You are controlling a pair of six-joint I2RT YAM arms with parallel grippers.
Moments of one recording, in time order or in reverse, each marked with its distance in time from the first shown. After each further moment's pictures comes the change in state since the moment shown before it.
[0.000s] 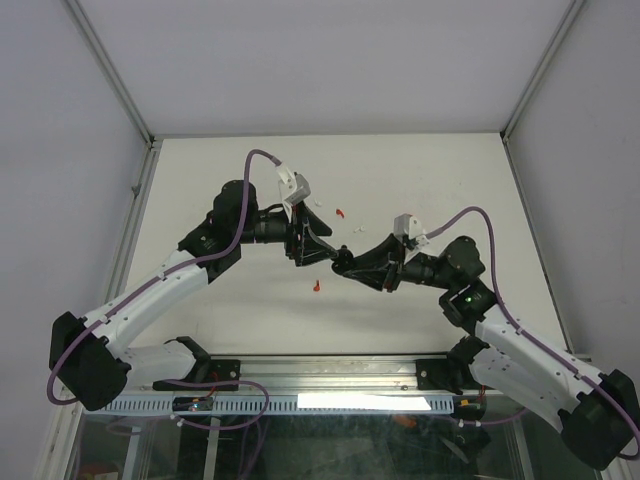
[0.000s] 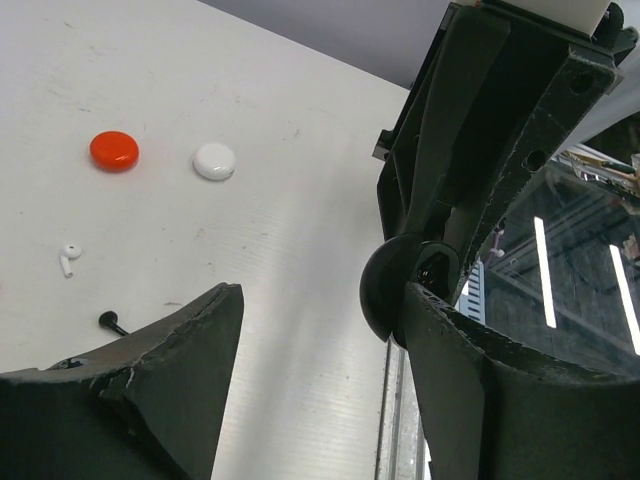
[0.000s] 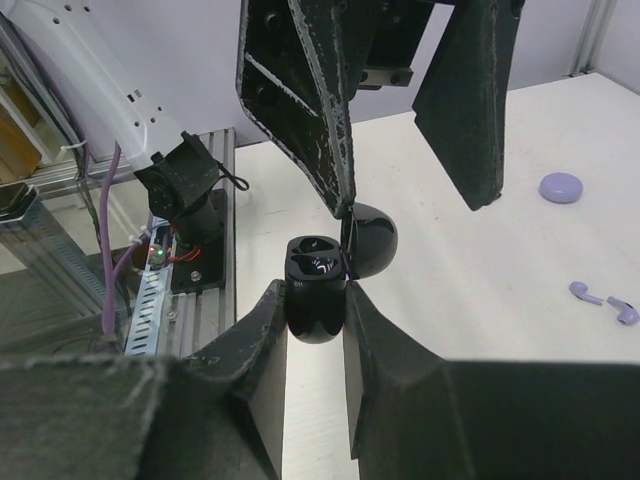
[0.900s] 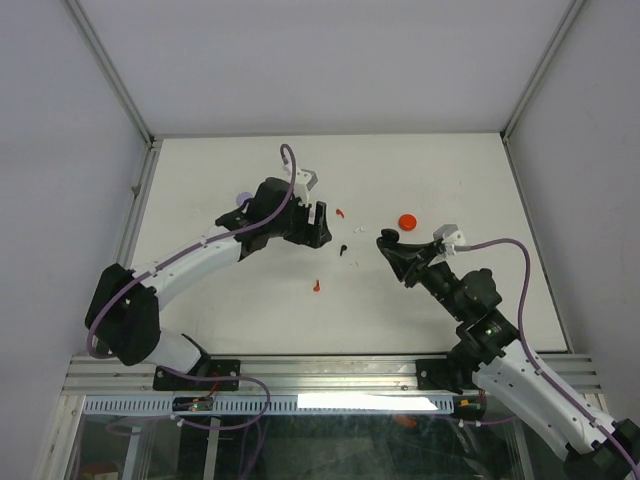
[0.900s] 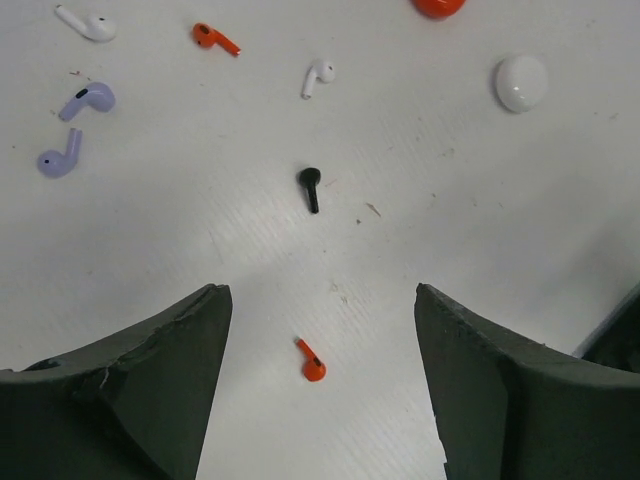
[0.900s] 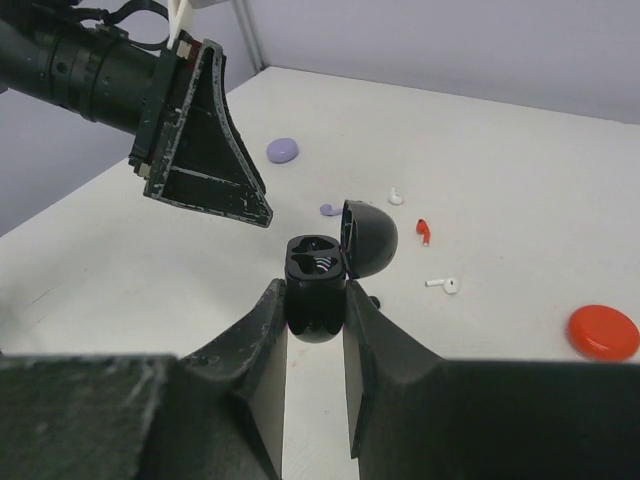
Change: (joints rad) left arm -0.003 0.243 0.069 -0.232 -0.581 -0.151; right arm 0.003 -0.369 -0.173 -0.238 0.703 -0.029
